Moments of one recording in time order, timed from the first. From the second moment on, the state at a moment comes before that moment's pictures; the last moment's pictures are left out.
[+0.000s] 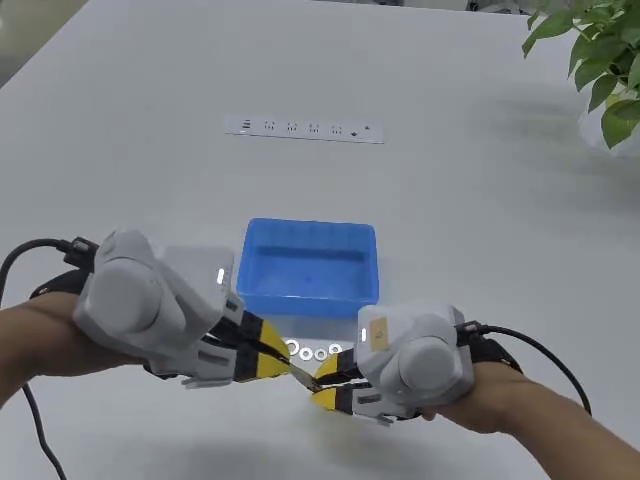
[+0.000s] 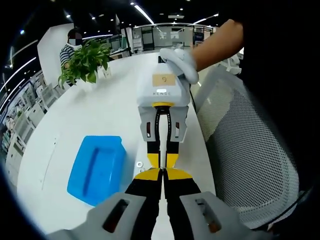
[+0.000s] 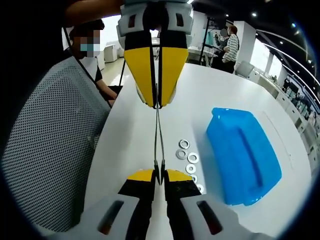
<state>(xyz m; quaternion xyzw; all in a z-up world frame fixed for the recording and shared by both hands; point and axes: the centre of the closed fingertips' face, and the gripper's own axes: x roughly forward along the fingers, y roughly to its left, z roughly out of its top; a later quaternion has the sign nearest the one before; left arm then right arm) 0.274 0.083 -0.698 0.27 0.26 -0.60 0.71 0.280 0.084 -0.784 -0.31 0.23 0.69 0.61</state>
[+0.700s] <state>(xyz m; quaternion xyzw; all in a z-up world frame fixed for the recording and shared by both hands) 0.277 0.065 -0.697 0.23 0.24 -0.61 0.72 0.279 0.087 -0.788 -0.30 0.22 0.69 0.62</state>
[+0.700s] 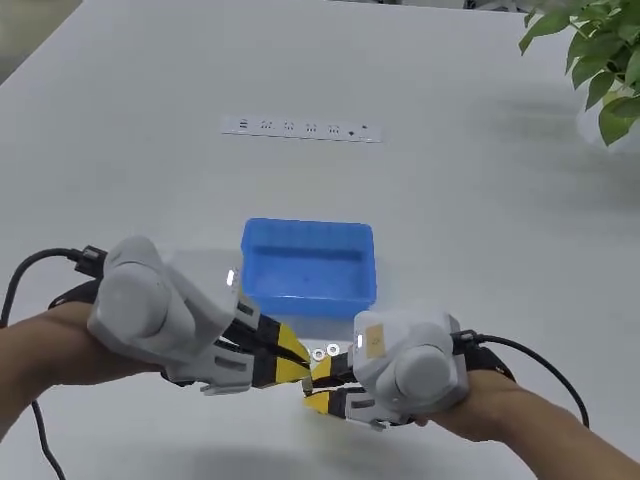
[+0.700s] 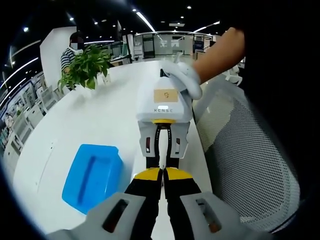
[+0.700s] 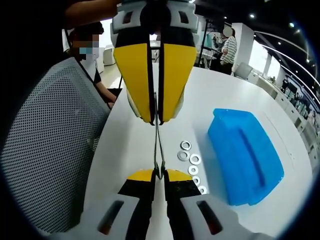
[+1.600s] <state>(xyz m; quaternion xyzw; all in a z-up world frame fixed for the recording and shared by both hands) 0.277 0.059 -0.695 0.23 0.23 -0.61 0.72 0.279 0.086 -0.788 -0.30 0.22 0.69 0.62</state>
